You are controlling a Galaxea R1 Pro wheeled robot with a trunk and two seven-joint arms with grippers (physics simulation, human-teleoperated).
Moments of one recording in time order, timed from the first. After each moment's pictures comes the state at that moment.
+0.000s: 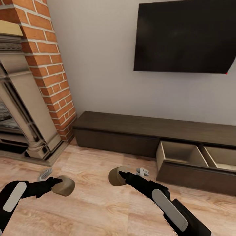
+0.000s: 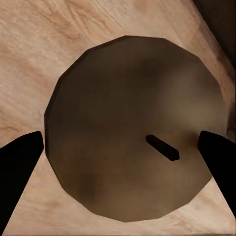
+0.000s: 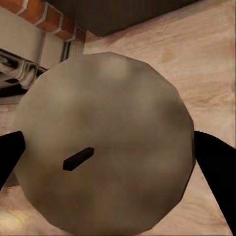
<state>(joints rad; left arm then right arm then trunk) -0.46 0.37 0.16 -0.95 0.78 0.95 -0.09 -0.43 -0.18 0.63 -1.41 -1.22 0.37 -0.36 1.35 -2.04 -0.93</state>
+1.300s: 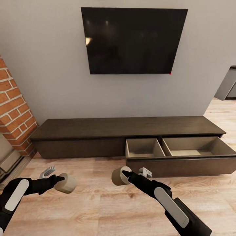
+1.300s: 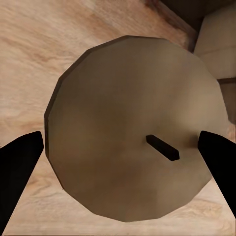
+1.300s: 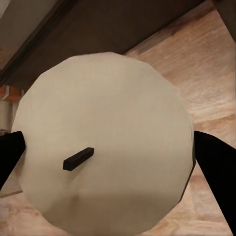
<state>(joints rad) -0.46 0.37 0.12 -1.01 0.78 0.95 -0.08 -0.43 -0.18 0.59 -1.36 -1.28 0.36 -0.36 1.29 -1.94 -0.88</state>
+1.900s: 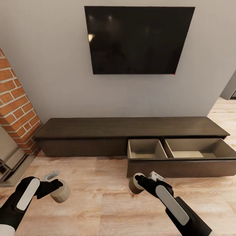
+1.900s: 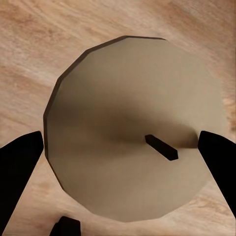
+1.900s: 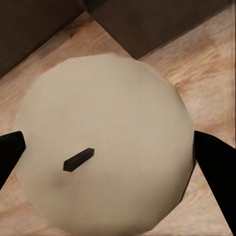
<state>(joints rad) -0.46 0.29 0.09 -1.06 0.76 0.95 0.30 -0.43 -0.17 0.54 -1.34 -1.27 0.36 -0.76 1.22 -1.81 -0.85</state>
